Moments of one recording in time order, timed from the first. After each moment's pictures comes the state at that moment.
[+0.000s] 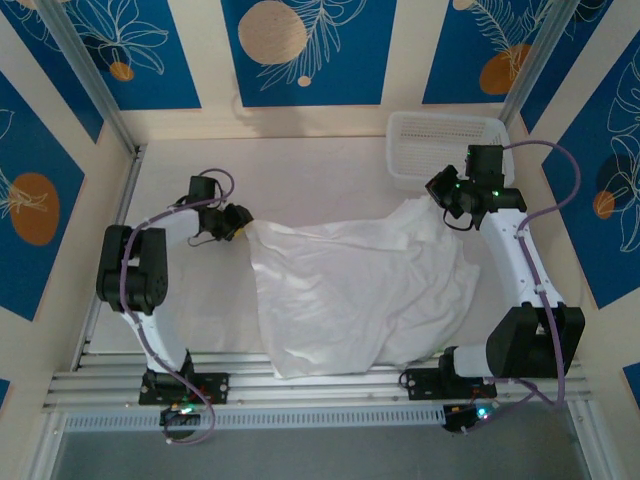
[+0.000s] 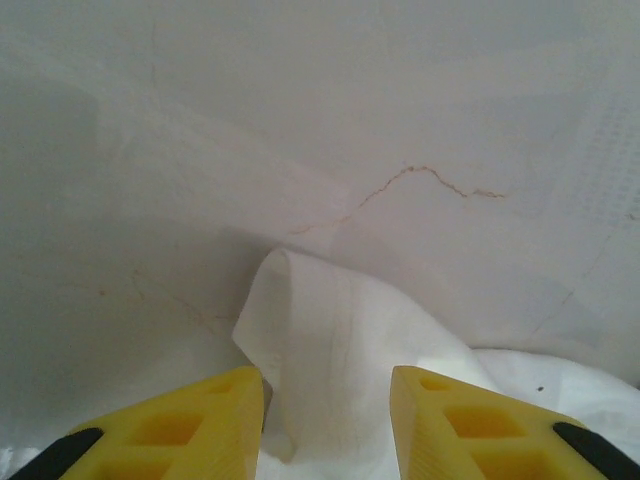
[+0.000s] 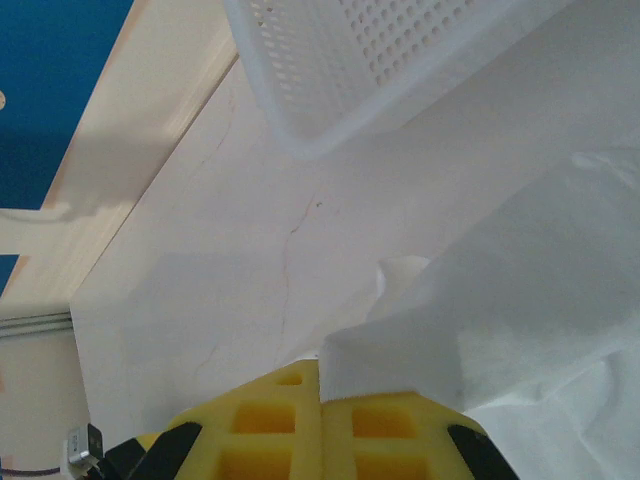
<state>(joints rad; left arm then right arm) -0.09 1.85 1.11 -0.26 0.44 -0.73 -0.02 1.36 1.24 -0.65 -0.26 0.81</state>
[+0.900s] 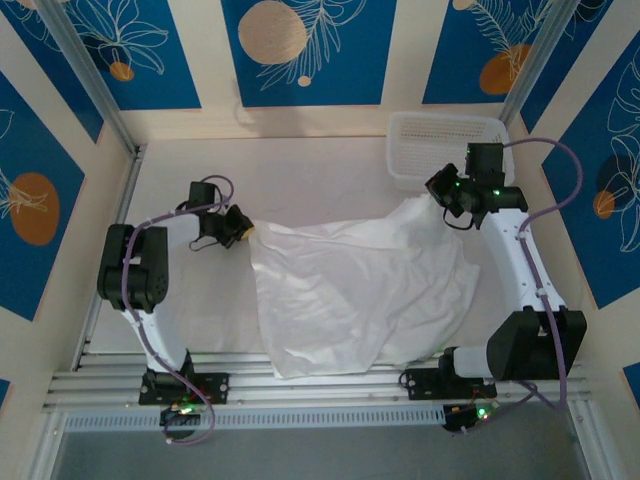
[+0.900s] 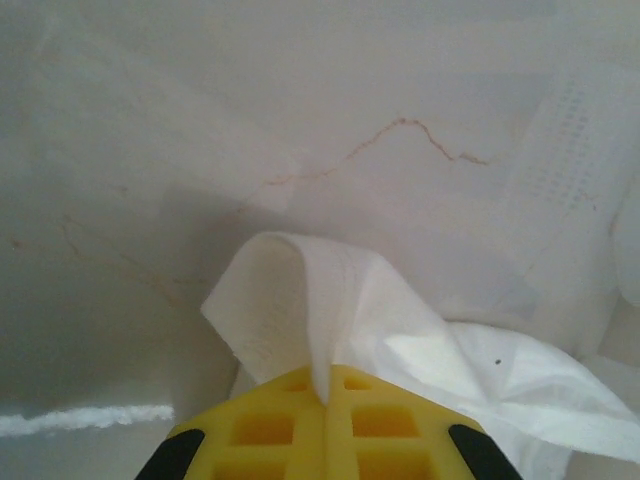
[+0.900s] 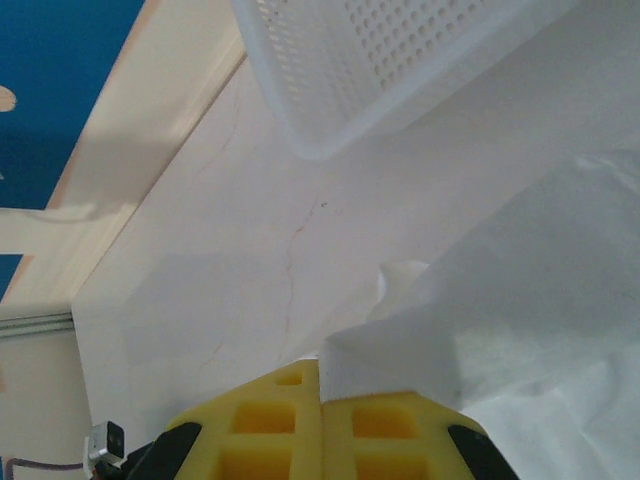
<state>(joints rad) -0.08 1.84 1.06 -0.18 0.57 -0.83 -0.01 1.34 1.30 -0.70 -0.24 0.82</state>
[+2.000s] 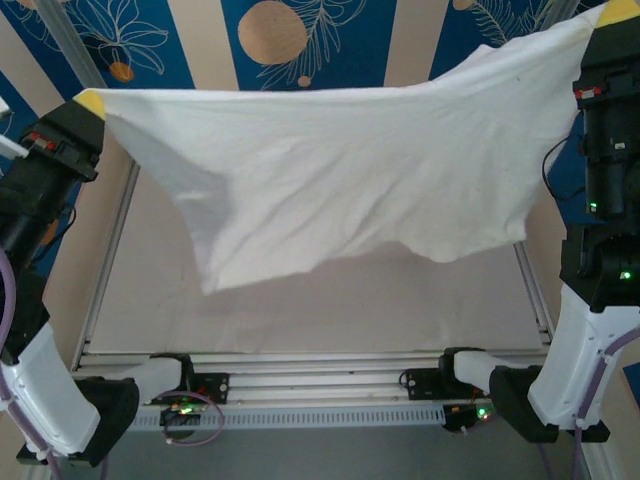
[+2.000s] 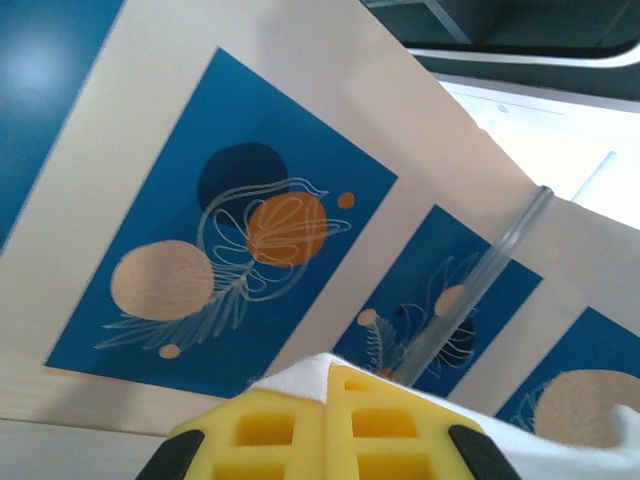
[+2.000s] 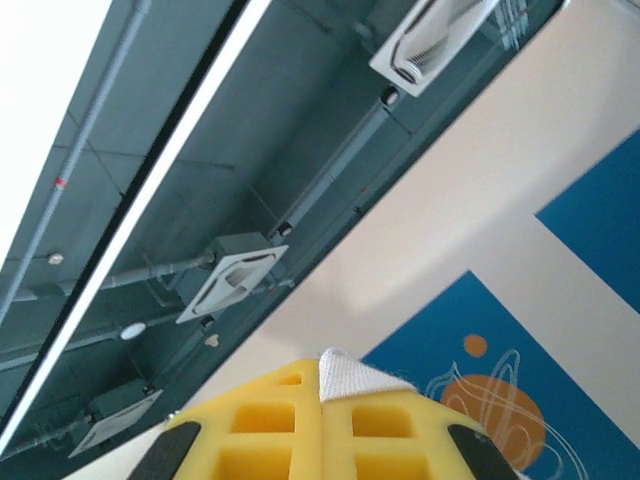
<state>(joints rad) -0.04 1.14 2.32 -0.94 0.27 -0.65 -0.02 1.18 2.19 -0.35 -0.08 0.91</state>
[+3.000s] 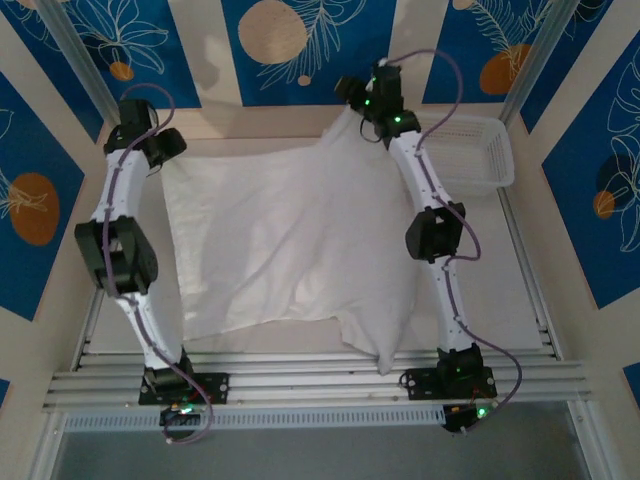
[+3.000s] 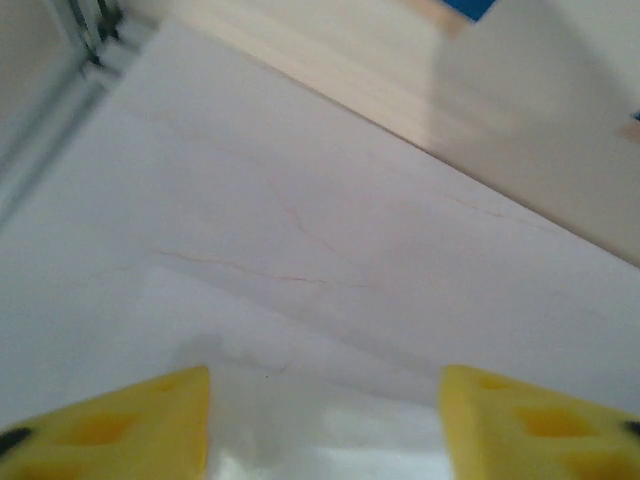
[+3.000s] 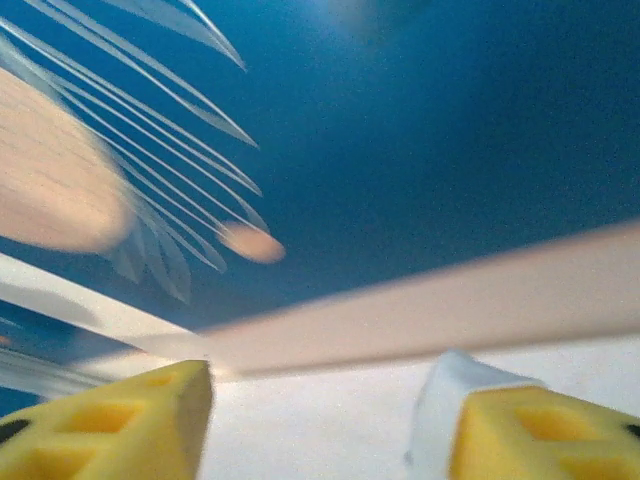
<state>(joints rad) 0.16 2.04 1.94 -0.66 0.08 -0.37 0.26 2.61 2.77 -0.50 -0.16 0.68</state>
